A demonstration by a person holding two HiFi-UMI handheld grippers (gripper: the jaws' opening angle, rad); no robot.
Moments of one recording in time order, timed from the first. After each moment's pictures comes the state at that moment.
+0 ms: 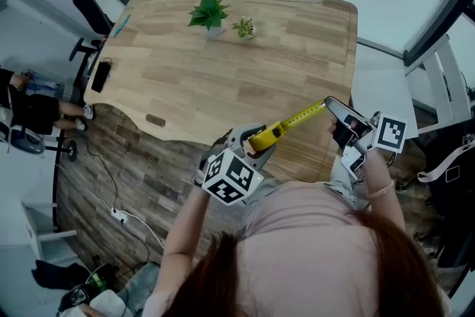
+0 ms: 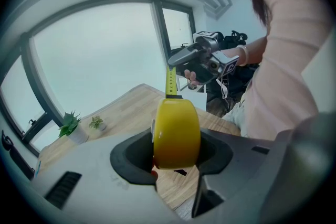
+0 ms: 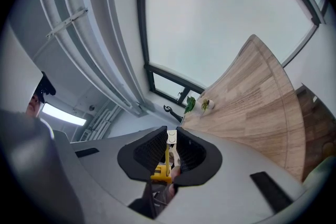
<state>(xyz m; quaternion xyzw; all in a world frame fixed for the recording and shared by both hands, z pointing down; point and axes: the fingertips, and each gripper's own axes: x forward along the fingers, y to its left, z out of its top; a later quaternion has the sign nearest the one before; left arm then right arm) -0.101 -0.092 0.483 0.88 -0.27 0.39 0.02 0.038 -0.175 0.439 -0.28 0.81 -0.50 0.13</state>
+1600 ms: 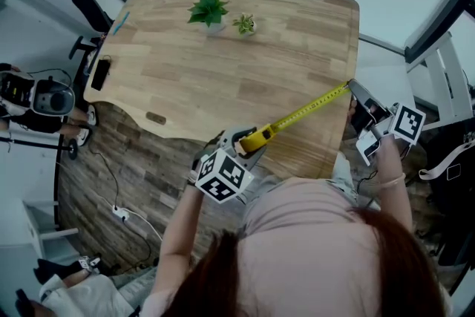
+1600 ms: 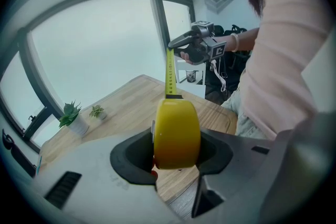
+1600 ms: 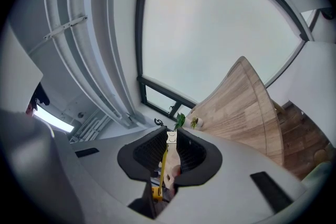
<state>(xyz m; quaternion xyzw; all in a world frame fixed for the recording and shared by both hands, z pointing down) -0.132 -0.083 0.507 0.87 -0.26 0.42 0.04 0.097 -0.207 0.438 -0.37 0.78 -0.49 0.16</state>
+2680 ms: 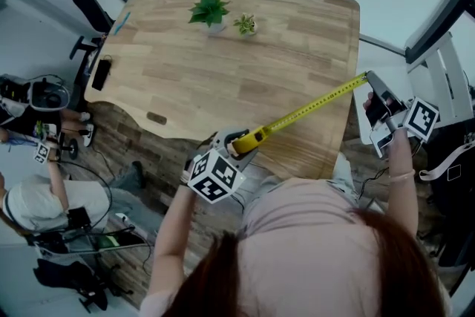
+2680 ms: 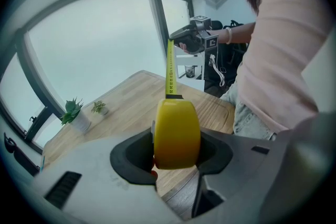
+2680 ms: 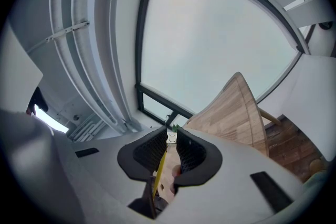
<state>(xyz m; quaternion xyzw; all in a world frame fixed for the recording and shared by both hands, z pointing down) -0.155 -0.078 0.514 0.86 -0.25 0.45 0.03 0.143 -0.224 0.428 -0.40 0.77 -0.46 0.19</state>
